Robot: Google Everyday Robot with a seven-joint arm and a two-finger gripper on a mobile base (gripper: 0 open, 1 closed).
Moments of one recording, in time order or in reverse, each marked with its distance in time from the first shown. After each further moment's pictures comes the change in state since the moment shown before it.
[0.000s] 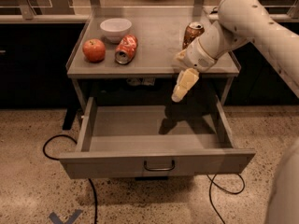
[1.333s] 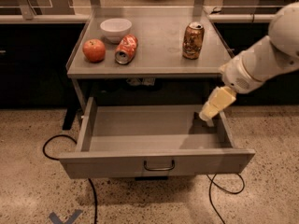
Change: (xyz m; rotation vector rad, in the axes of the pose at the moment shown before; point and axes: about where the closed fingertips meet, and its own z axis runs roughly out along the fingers) arm 0.076 0.071 -0.081 0.245 0.123 0.276
